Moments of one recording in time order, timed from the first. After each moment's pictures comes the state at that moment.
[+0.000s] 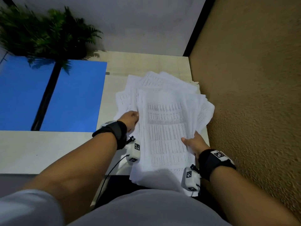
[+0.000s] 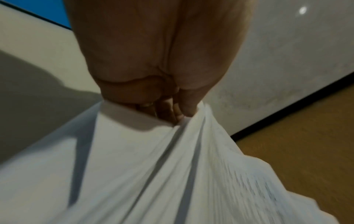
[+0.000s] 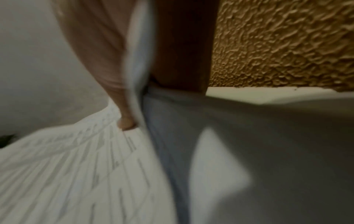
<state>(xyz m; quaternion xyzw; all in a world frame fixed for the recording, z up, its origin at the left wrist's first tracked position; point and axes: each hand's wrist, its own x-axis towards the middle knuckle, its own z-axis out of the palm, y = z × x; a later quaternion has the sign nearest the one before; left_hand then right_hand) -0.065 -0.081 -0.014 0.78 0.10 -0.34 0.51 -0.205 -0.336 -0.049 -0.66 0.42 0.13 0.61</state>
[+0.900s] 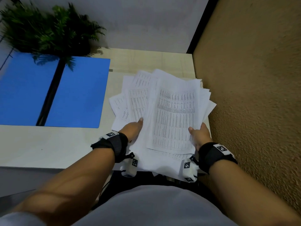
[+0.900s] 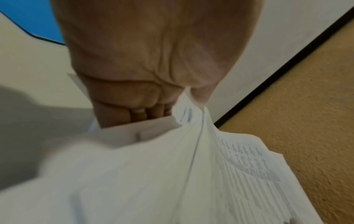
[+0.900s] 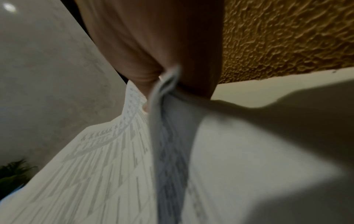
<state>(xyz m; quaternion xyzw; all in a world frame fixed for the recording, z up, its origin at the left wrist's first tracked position) -0.108 -0.074 -0.003 0.83 0.06 -0.41 0.38 -0.191 -0.328 -0.026 -0.65 0.46 0.01 0.61</state>
